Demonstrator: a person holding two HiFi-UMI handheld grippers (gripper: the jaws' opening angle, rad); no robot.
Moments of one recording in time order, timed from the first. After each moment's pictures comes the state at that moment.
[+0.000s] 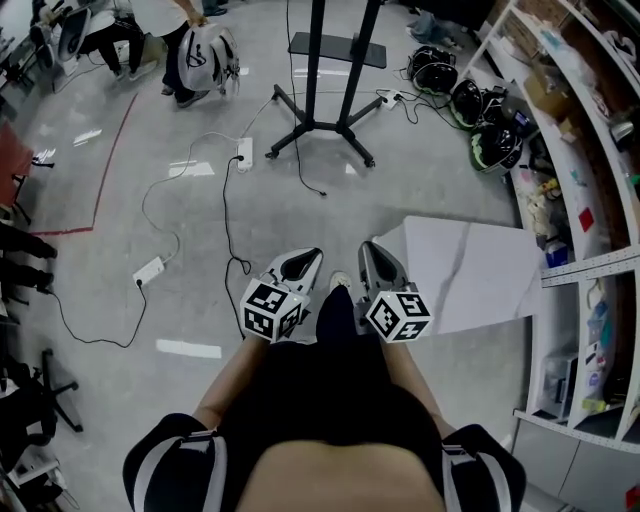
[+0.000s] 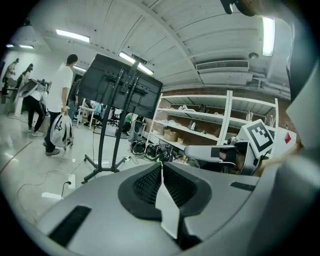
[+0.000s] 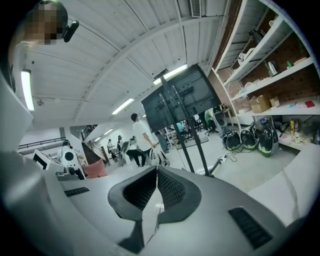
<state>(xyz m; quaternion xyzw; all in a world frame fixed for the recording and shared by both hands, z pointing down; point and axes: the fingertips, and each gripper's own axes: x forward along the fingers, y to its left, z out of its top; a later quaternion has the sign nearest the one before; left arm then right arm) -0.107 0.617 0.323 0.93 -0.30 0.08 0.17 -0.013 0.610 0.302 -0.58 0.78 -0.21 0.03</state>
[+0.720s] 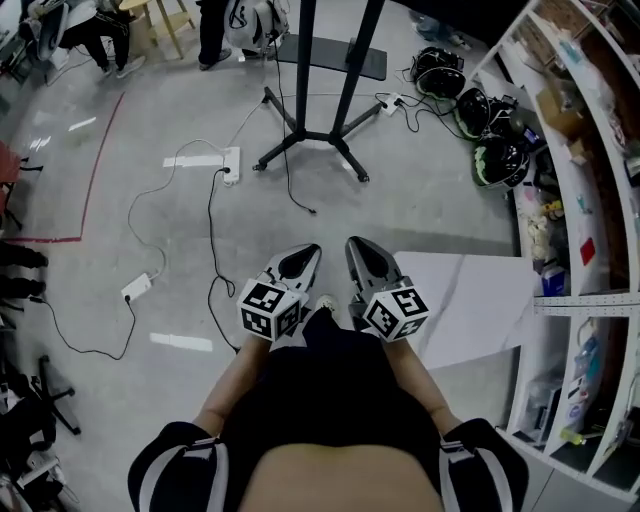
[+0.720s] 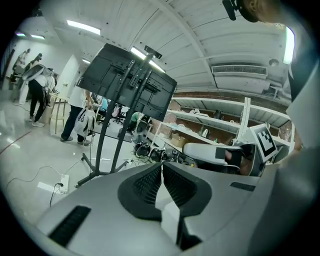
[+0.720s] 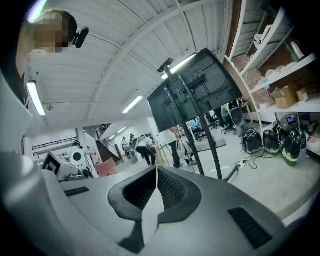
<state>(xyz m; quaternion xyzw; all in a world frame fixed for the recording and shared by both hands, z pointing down) 0.006 0.361 0.319 0.91 -0.33 0.05 0.24 0.068 0.349 0.286 -0.51 0.84 -0.21 0.02</state>
